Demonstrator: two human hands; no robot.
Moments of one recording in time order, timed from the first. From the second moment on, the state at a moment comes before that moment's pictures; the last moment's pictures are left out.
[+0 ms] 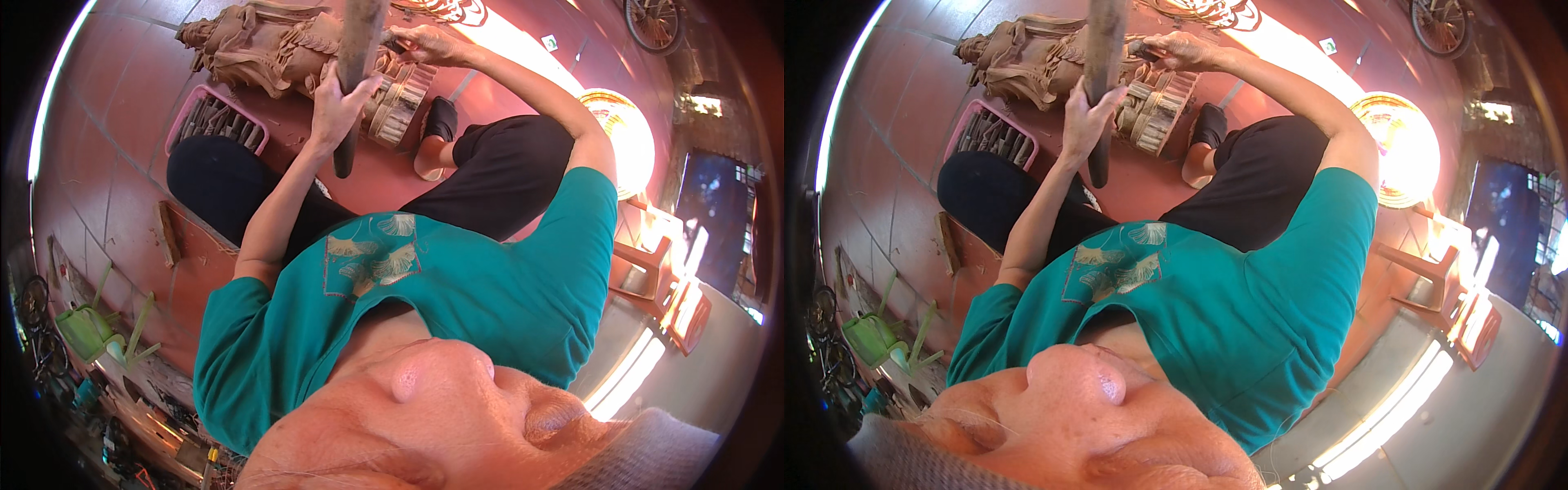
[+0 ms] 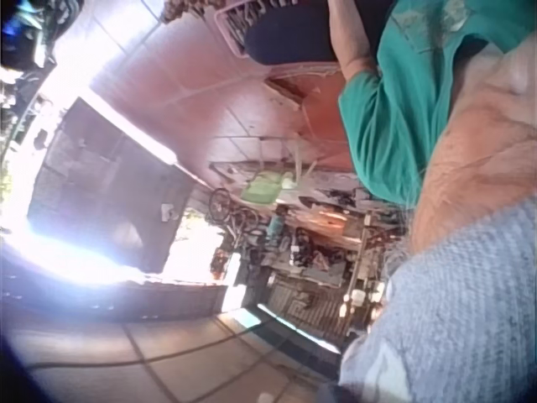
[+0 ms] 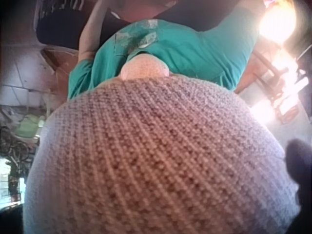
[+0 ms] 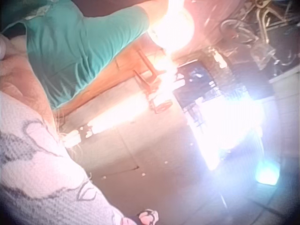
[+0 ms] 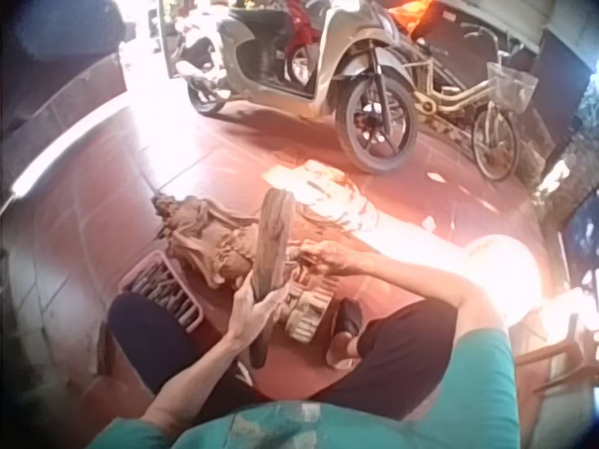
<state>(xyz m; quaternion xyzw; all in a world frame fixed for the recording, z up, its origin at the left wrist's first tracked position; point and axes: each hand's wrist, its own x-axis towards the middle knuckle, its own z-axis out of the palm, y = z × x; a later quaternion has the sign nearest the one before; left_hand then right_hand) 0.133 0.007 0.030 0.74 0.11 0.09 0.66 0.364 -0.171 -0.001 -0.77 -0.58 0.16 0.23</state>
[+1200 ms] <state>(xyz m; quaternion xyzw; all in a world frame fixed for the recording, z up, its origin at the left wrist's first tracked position) 0.141 0.016 0.029 0.79 0.09 0.04 0.61 0.363 -0.179 0.001 -0.77 -0.55 0.21 0.25</state>
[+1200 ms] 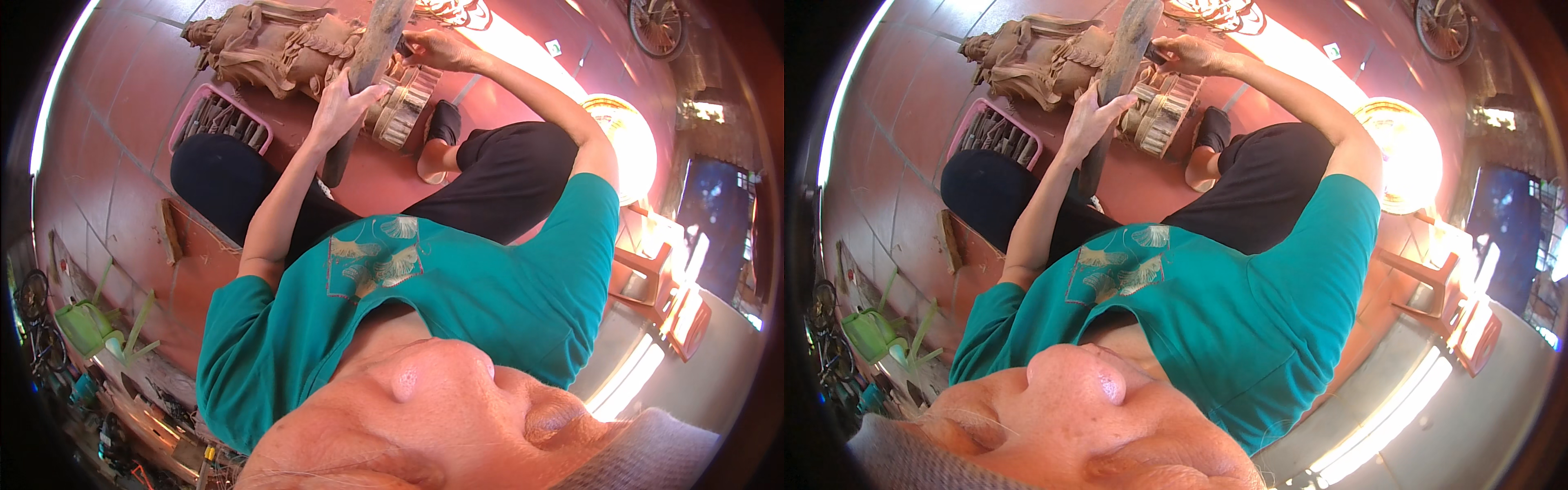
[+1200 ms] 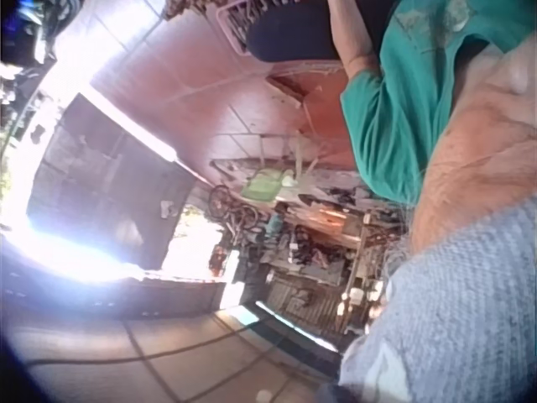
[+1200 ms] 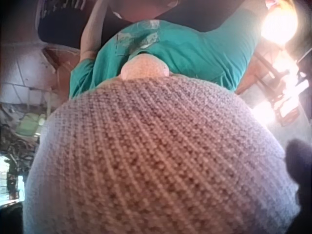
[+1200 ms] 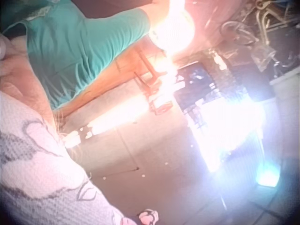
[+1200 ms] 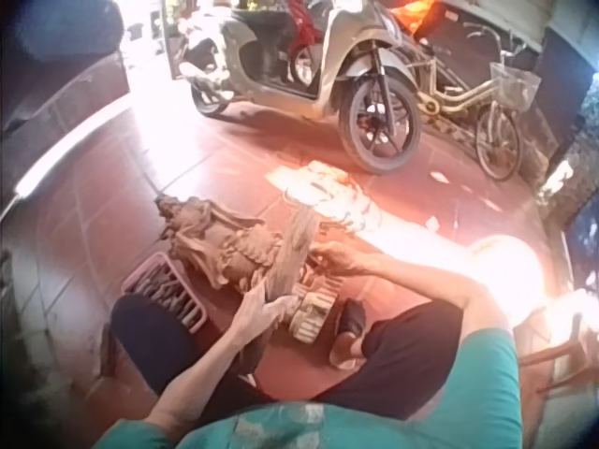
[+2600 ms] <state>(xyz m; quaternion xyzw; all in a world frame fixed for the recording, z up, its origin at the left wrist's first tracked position) 0.136 0.018 0.052 0.77 0.10 0.02 0.64 0.340 -0.190 0.031 -0.76 -0.46 0.27 0.39</state>
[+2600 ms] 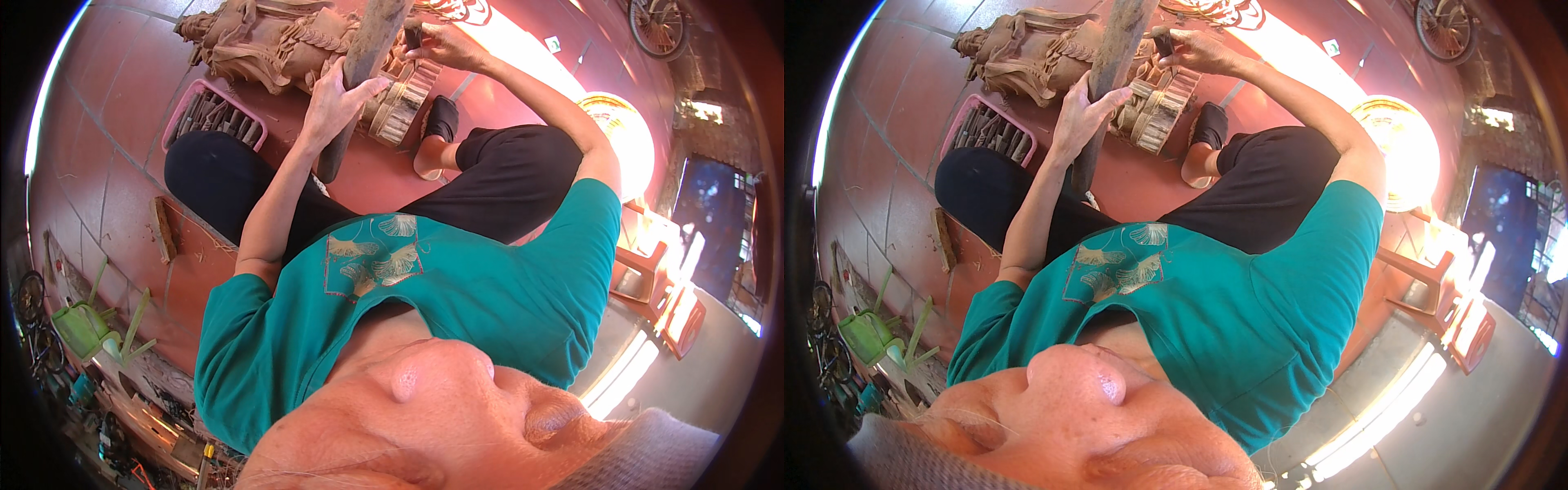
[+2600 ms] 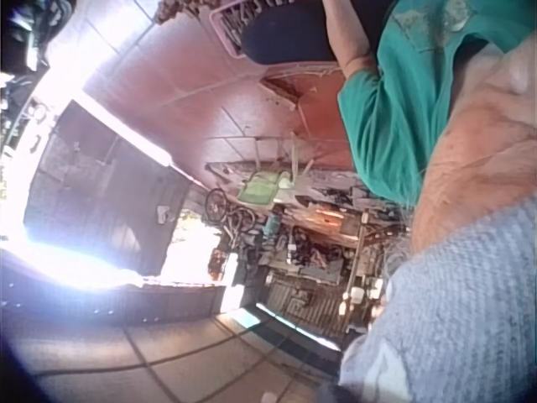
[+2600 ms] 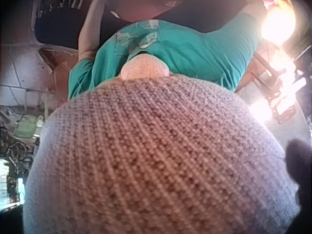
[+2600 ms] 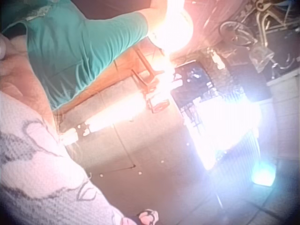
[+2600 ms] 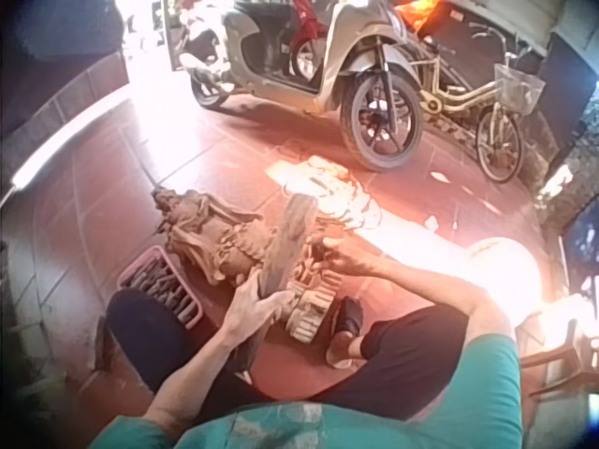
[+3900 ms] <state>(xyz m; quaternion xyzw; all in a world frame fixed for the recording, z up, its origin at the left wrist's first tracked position) 0.126 0.033 0.050 0.80 0.10 -0.03 0.59 0.354 -0.173 0.000 -0.68 -0.60 0.14 0.39</state>
